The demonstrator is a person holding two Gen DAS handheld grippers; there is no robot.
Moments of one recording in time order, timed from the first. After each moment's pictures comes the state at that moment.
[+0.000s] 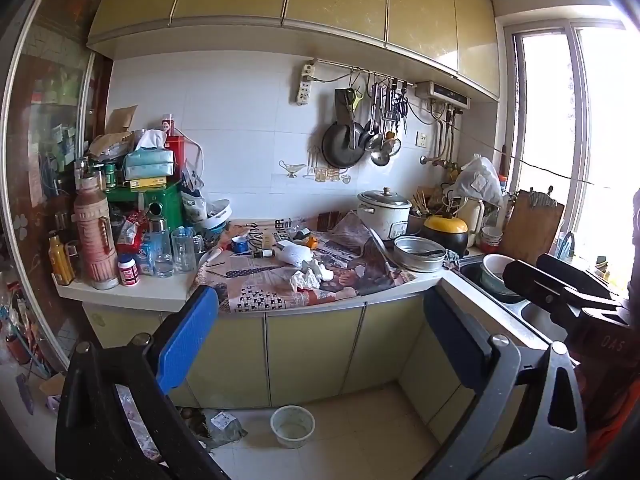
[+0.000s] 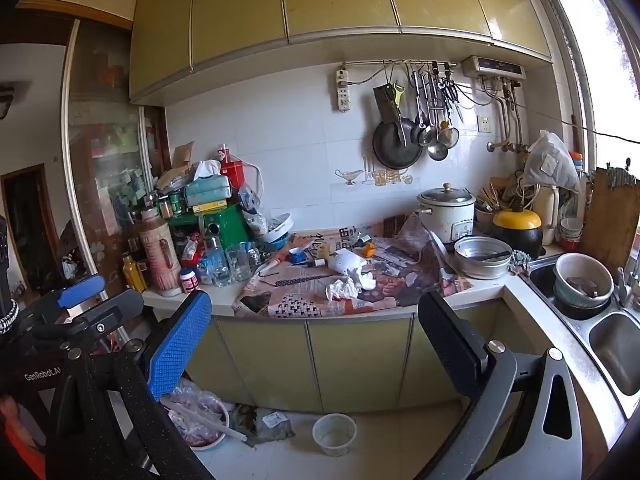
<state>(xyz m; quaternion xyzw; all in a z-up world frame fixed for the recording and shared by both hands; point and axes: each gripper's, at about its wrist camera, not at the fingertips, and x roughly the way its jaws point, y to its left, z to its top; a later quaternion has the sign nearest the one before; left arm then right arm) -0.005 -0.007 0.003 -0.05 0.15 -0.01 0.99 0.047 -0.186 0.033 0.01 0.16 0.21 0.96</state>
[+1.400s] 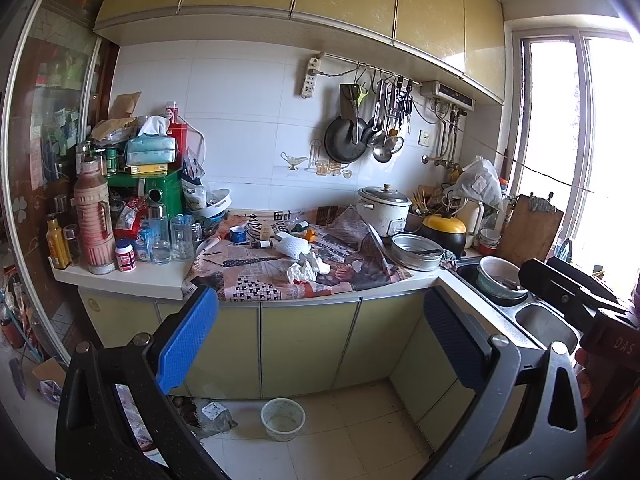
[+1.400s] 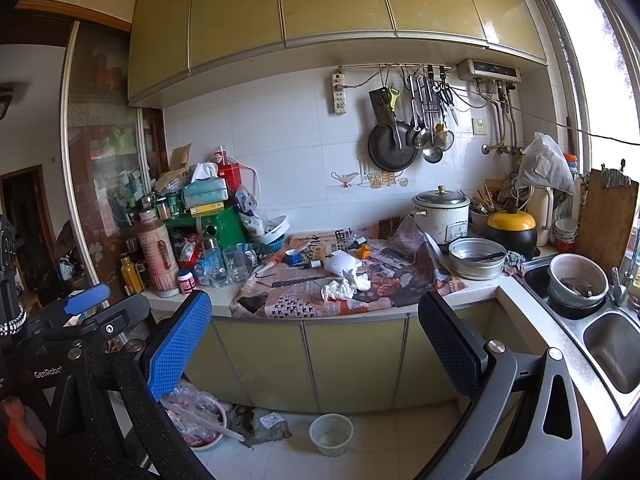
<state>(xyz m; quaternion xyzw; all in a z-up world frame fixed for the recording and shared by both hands) -0.007 -0.002 -0.003 -0.07 0.16 -0.01 0.98 0.043 -0.200 0.039 0.02 0.16 0.21 0.96</state>
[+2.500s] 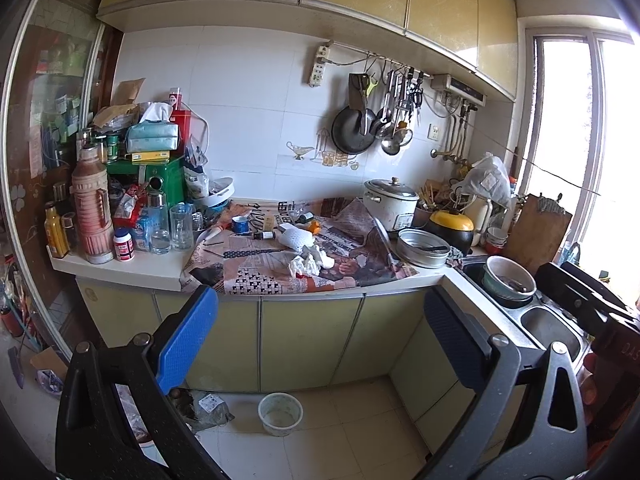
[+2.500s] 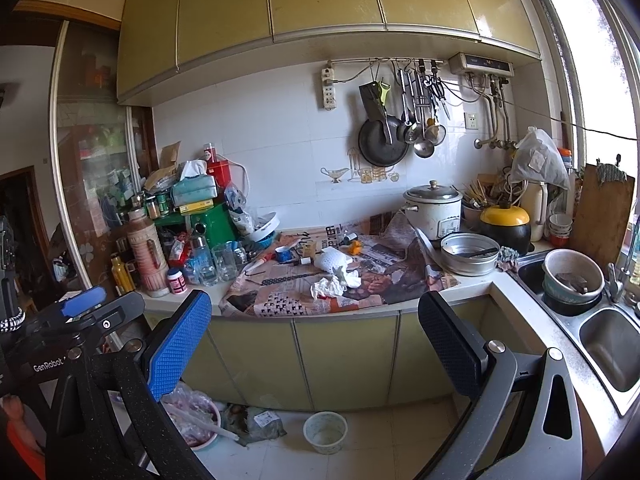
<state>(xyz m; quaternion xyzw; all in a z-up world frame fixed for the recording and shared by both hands) 0.026 -0.001 -0.010 -0.08 0.18 0.00 0.98 0.064 -0.209 0.034 0.01 0.17 0.19 0.97</state>
